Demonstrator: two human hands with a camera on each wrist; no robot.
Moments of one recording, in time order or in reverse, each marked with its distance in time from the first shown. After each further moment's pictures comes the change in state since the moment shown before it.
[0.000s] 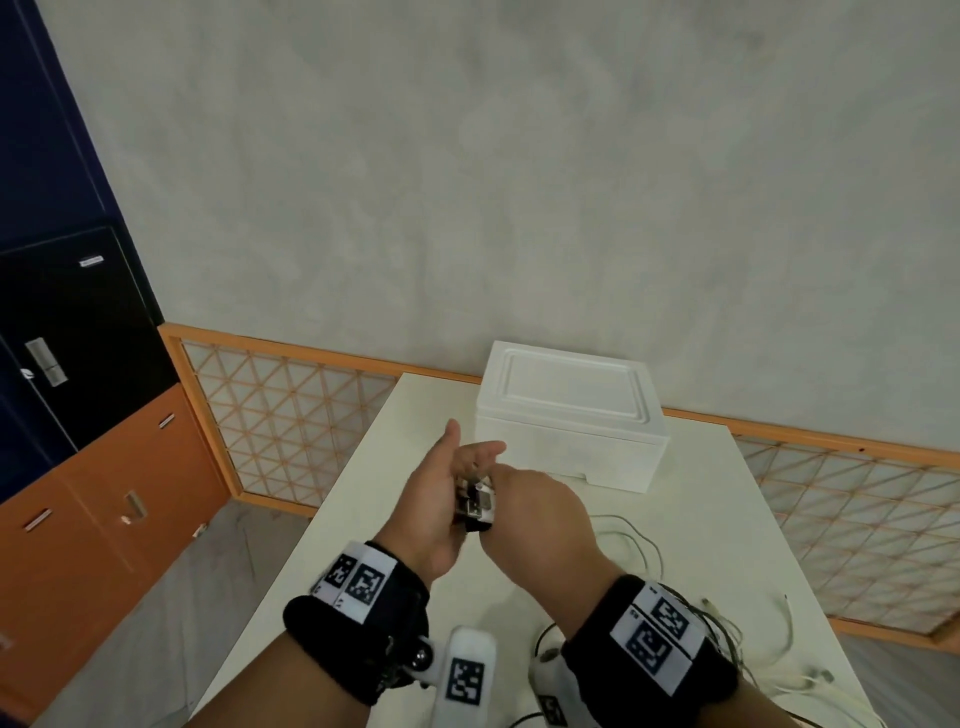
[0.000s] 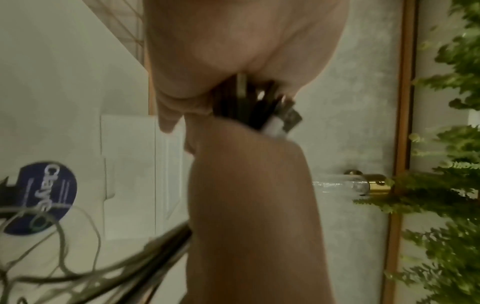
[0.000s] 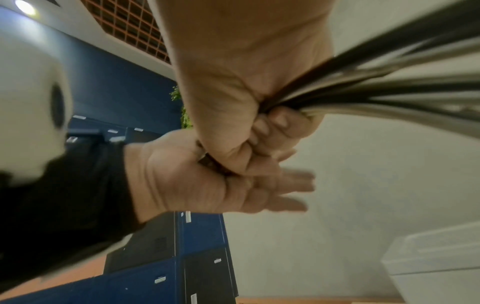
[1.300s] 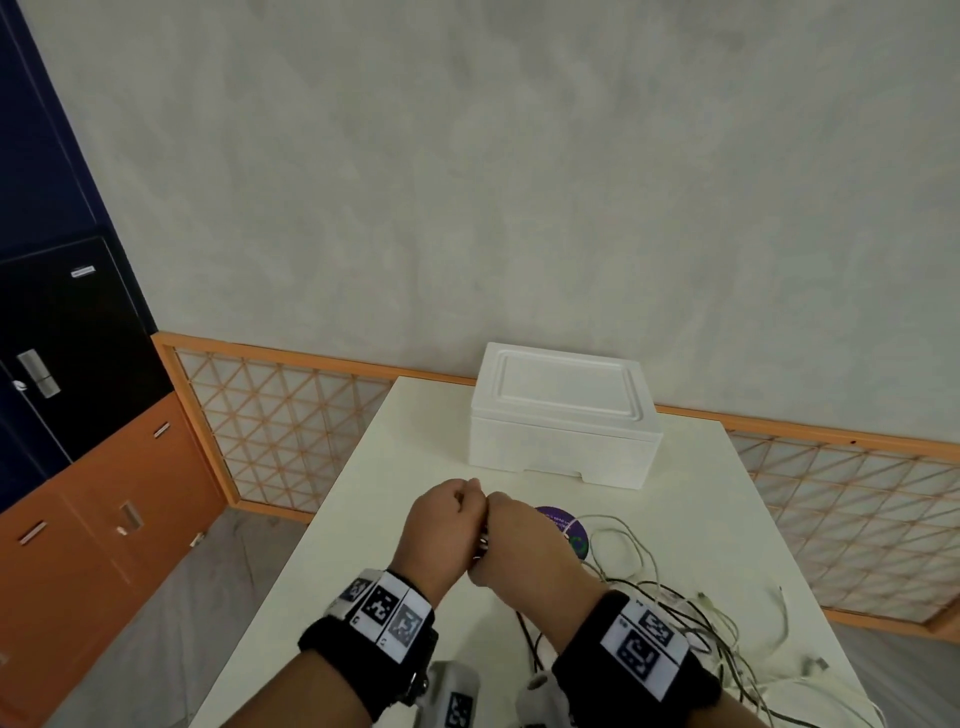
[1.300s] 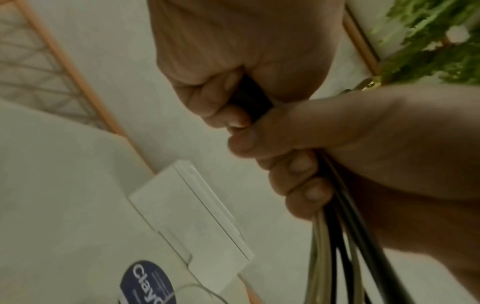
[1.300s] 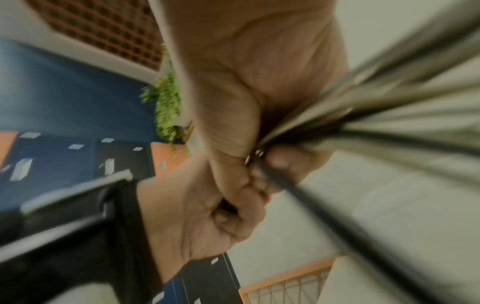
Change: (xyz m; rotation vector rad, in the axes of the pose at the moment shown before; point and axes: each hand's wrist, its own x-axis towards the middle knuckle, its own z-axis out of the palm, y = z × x) left_hand 0.013 -0.040 -0.010 0.854 0.175 0.345; right_hand -0.004 0.005 0.026 0.176 -0.220 0.100
